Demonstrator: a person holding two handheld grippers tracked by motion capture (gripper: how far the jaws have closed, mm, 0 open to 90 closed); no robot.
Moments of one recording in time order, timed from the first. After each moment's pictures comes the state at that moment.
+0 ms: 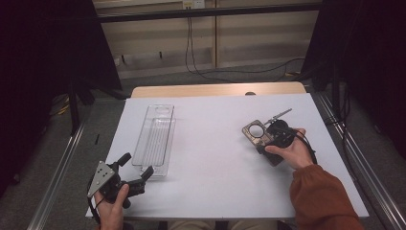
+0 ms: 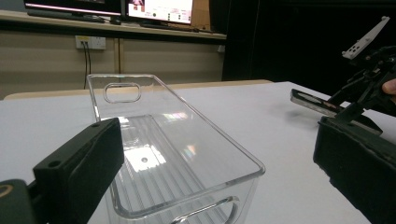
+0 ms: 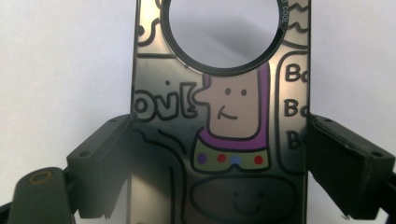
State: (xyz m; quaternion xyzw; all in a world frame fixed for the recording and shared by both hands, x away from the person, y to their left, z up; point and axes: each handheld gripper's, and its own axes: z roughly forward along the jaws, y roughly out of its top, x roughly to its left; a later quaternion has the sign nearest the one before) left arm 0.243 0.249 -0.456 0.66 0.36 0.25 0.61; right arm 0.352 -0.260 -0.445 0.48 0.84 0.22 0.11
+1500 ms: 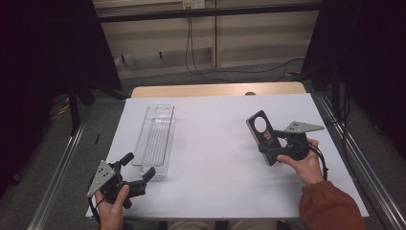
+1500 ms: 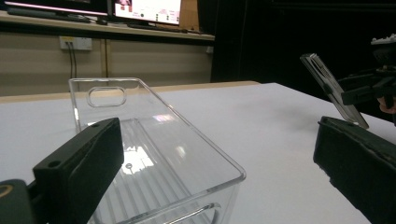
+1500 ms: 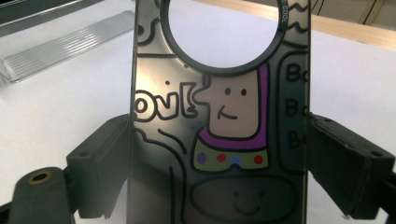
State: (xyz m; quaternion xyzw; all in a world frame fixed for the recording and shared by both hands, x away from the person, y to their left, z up) left arm 0.242 0.243 -0.451 0.66 0.35 0.23 0.62; right arm 0.304 -0.283 -0.446 0.41 0.76 0.47 0.18
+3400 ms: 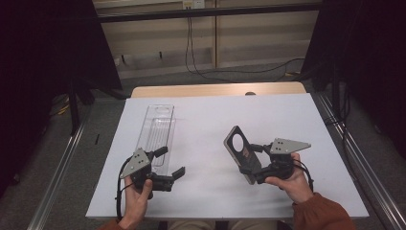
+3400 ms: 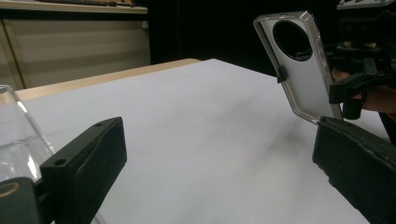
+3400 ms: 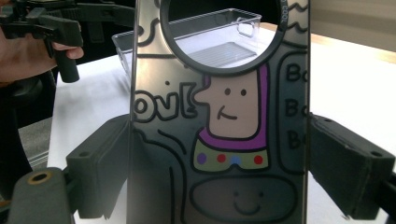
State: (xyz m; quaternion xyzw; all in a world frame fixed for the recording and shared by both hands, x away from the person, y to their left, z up) left arm 0.268 0.172 -0.439 0.74 0.25 0.14 0.61; right arm 0.262 -0.226 -0.444 0.28 0.76 0.57 0.12
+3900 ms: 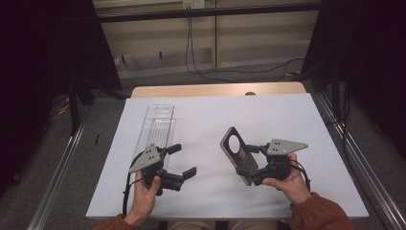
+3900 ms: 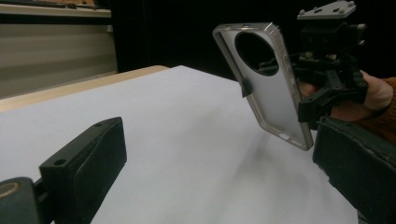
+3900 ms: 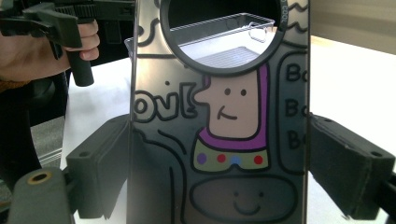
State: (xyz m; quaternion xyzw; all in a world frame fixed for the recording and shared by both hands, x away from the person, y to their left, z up) left arm 0.274 0.144 -0.428 0.74 0.20 0.09 0.63; right arm 0.260 -0.218 -0.441 0.27 0.77 0.57 0.11
